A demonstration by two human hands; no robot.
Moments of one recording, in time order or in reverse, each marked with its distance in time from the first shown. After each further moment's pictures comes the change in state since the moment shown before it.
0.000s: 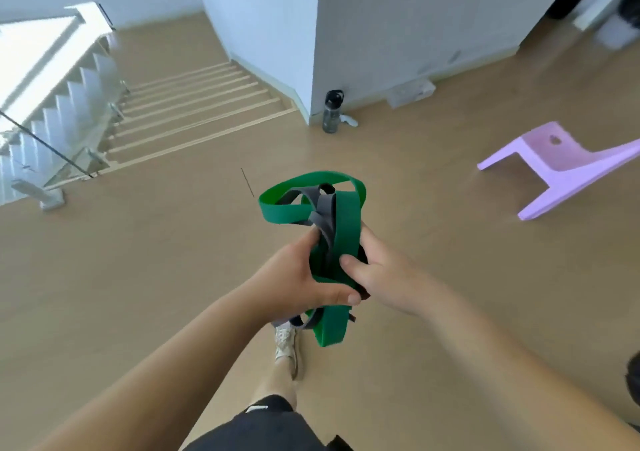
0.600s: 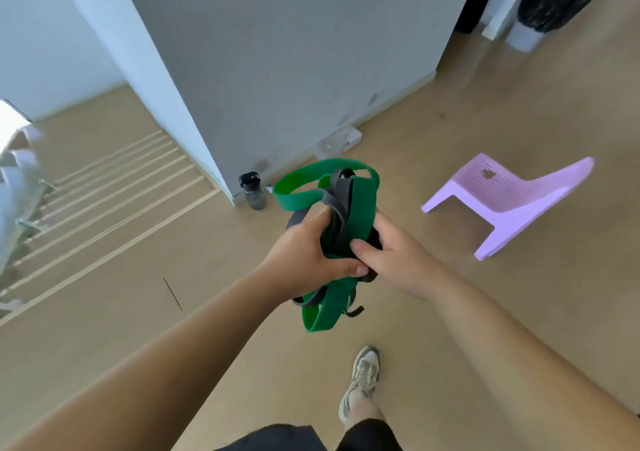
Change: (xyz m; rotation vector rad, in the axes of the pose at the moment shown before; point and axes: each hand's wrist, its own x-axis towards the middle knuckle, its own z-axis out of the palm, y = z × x) left_hand 0.449 0.257 0.033 0.330 0.026 0.178; right_hand 0.154 0.062 -0.441 0.209 0.317 -0.048
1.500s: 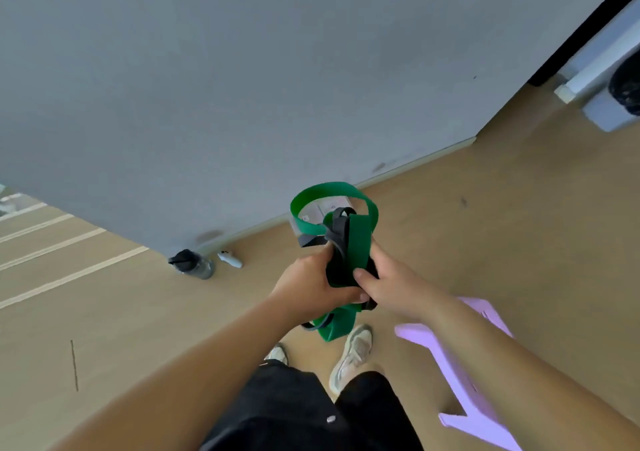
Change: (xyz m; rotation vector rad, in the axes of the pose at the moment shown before) left_hand 0.645 0.111 -0.022 0.003 0.059 -0.309; right_hand 0.540 0.003 -0.451 -0.243 -0.334 0.170
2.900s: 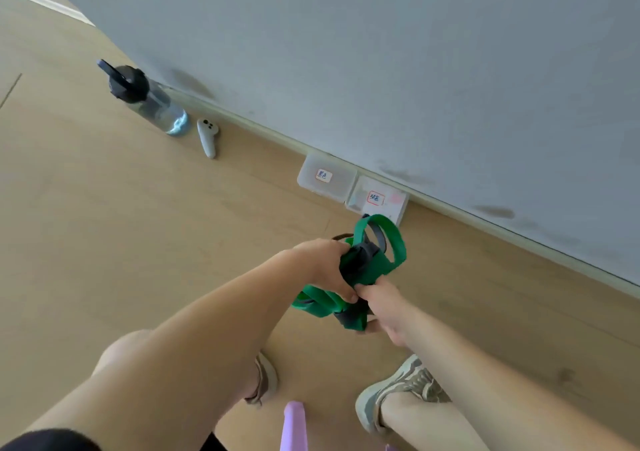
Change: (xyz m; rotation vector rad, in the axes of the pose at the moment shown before) left_hand 0.504 -0.185 0.271 -0.195 -0.129 -0.574; right_hand 0.518 0.379 -0.121 -0.101 -0.515 0.537
